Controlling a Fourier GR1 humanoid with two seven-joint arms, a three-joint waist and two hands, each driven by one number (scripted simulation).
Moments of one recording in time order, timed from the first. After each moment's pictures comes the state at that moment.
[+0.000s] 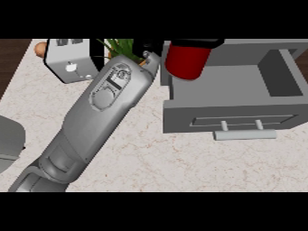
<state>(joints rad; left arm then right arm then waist) -1.16 0.00 -0.21 -1.00 0.09 0.50 0.25 0.31 -0.03 -0.29 -2.20 -0.13 0.23 0.09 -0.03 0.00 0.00</state>
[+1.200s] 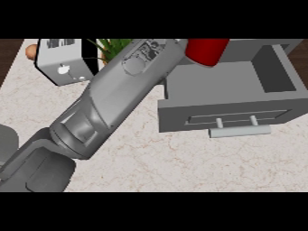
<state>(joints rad) -1.49 0.00 -0.38 -0.50 0.38 0.57 0.12 0.20 -0.03 -0.25 -2.16 -0.08 0.19 0.13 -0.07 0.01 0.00</state>
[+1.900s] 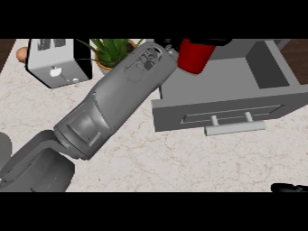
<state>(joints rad) -1.45 0.00 -0.53 -0.40 0.46 0.63 0.00 0.13 -0.06 -0.27 -2.12 -0.09 0.19 0.14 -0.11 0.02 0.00</state>
